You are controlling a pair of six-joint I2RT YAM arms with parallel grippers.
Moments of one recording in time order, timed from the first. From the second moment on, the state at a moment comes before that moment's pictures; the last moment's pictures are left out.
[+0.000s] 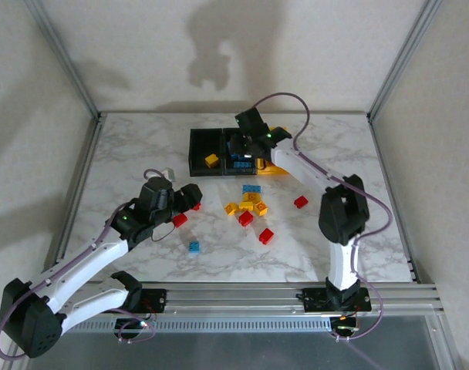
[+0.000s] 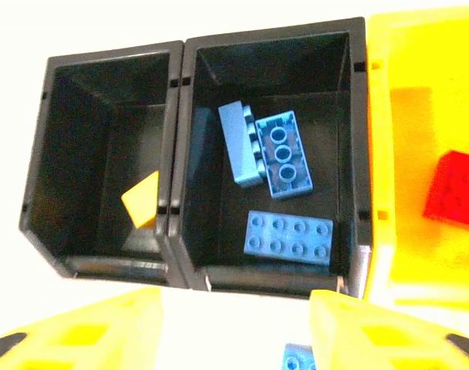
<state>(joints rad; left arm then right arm) -0.54 0.97 0.67 -0.33 -0.04 -0.89 0.64 1.91 1.70 -0.65 0.13 0.53</state>
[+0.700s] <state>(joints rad) -0.65 0.98 0.64 -0.29 0.12 -0.84 0.65 1.42 1.01 -0.60 0.11 0.57</state>
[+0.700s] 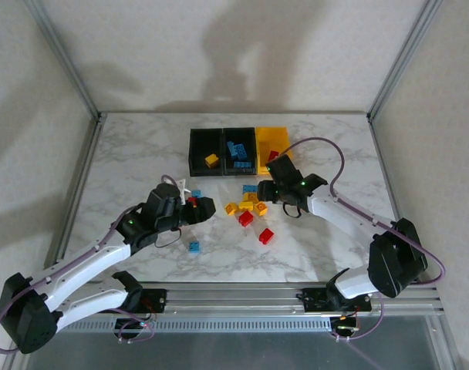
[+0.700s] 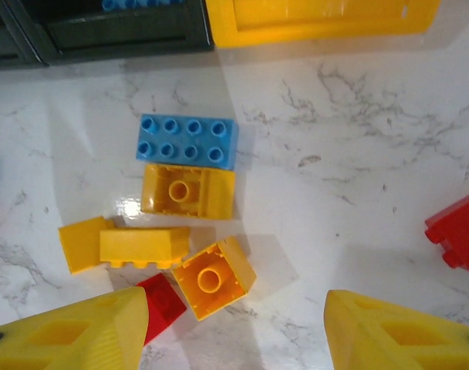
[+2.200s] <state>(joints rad) -0.46 1.57 0.86 -0.42 -0.36 -0.87 0.92 1.24 0.75 -0.27 -0.08 0.61</state>
